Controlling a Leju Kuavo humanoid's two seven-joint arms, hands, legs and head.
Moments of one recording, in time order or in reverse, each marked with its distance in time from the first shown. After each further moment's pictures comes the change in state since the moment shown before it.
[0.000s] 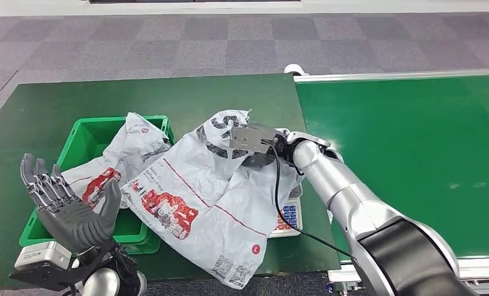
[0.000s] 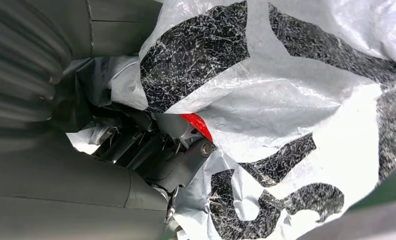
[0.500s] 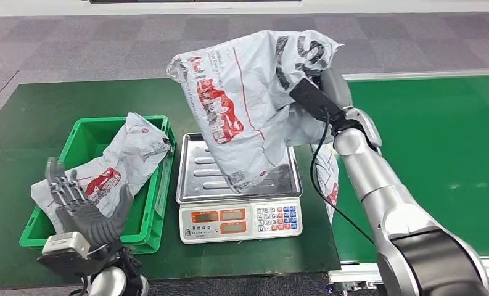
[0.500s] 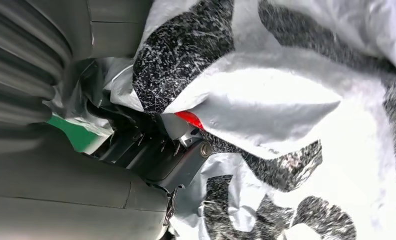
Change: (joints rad) left arm -0.004 -0.010 0.044 0.100 -0.029 -0.008 -0.001; right arm 0.044 -0.145 -0.179 -0.207 -0.021 -0.563 -0.005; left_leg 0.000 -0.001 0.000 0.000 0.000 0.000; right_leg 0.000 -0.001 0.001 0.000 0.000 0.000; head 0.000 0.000
